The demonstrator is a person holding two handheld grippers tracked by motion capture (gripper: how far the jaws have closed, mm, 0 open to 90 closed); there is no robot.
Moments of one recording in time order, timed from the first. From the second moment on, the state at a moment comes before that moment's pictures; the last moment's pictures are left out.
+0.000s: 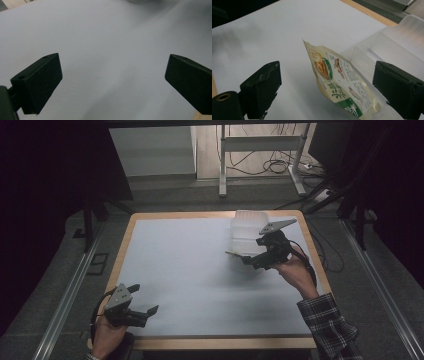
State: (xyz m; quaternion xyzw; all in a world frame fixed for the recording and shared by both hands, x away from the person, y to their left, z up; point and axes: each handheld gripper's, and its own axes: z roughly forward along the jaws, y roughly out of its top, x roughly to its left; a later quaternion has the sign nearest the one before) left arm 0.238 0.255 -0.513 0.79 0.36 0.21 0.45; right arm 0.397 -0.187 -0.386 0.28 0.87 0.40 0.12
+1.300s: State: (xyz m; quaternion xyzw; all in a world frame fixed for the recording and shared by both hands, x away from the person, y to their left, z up) left arm 0.238 0.252 -0.514 0.80 0.35 0.21 0.44; right arm 0.361 -0.227 -0.396 0.31 0.84 0.42 0.15
